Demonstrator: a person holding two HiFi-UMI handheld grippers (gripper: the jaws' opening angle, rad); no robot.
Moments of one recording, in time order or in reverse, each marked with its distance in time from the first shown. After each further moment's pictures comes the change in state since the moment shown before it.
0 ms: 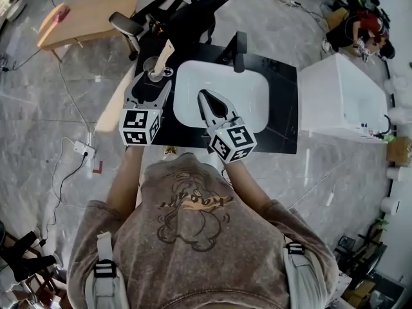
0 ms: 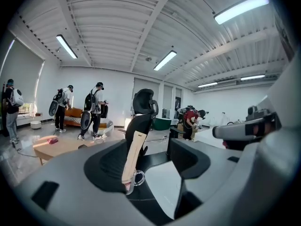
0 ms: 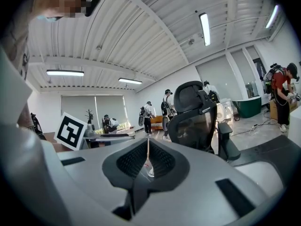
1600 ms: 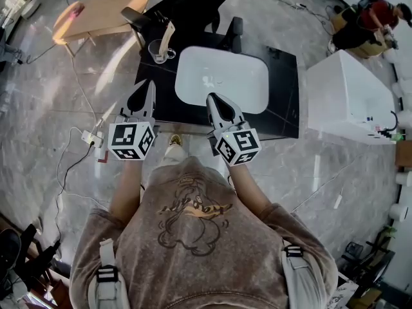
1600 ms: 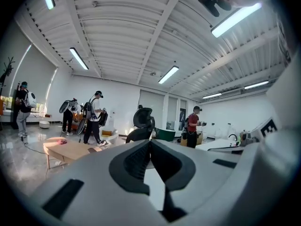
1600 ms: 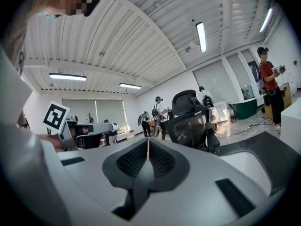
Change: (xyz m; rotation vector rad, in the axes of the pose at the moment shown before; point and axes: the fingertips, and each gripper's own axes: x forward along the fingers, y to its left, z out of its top) left arm -0.138 -0.068 0.031 -0.057 -0.138 0.080; right arm -0.116 0.030 -0.017 0.011 -0.053 -0.016
